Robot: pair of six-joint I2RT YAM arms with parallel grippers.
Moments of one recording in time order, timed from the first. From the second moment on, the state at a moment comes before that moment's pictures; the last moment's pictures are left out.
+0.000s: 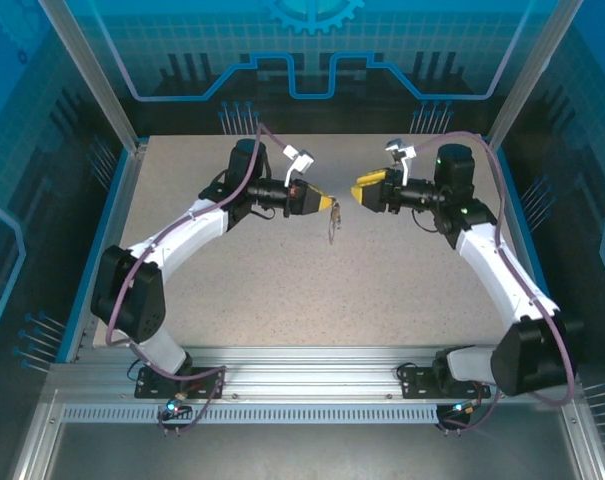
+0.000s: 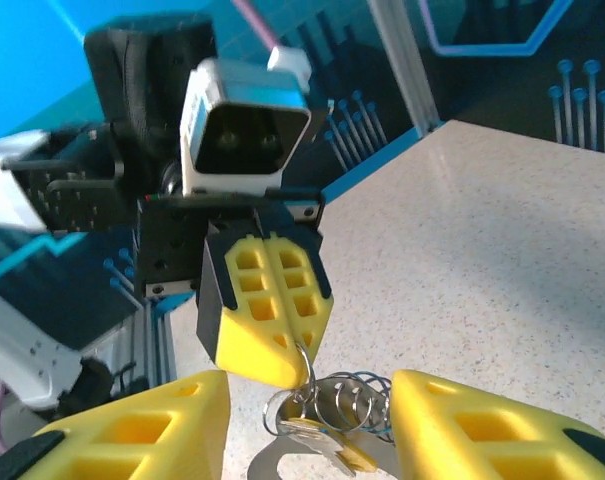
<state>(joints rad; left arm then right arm) -0.42 1.65 1.27 0.00 1.06 -0.32 0.16 1.27 1.07 -0.10 -0.99 0.20</state>
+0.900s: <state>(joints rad) -0.48 1.57 1.18 0.28 1.06 -0.54 0.34 1.09 0.72 0.24 -0.76 0.33</state>
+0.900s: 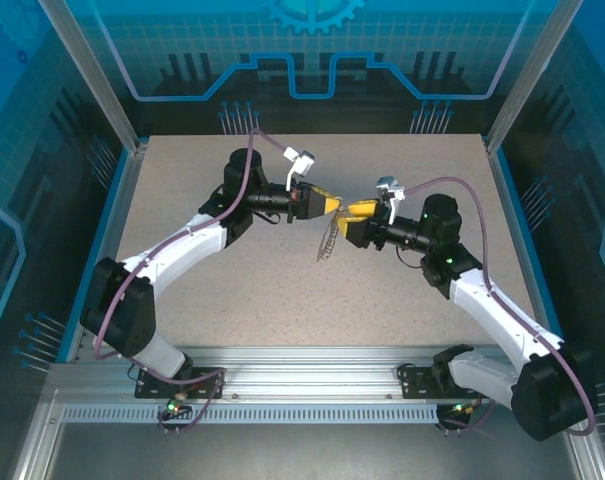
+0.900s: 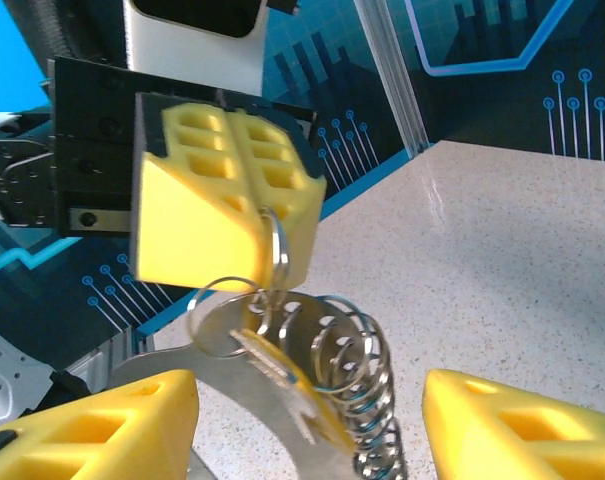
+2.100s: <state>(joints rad) -0.48 1.51 1.14 0.28 0.92 -0.55 0.39 1.17 0.76 0.27 -0.78 0.32</state>
